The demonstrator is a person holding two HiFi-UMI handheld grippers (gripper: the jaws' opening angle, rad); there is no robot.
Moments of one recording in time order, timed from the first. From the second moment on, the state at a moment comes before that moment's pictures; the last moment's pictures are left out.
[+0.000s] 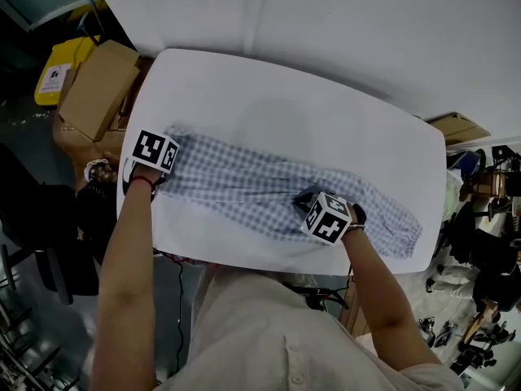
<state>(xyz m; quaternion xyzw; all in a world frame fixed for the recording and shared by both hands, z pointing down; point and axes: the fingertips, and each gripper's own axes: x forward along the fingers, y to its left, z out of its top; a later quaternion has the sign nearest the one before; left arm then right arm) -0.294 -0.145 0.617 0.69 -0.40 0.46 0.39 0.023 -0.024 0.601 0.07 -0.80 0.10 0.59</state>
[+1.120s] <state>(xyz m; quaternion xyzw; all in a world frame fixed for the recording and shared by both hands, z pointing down) -0.294 -0.145 0.618 0.68 -0.39 0.46 0.41 0.030 0.021 0.580 0.14 -0.76 0.10 0.62</state>
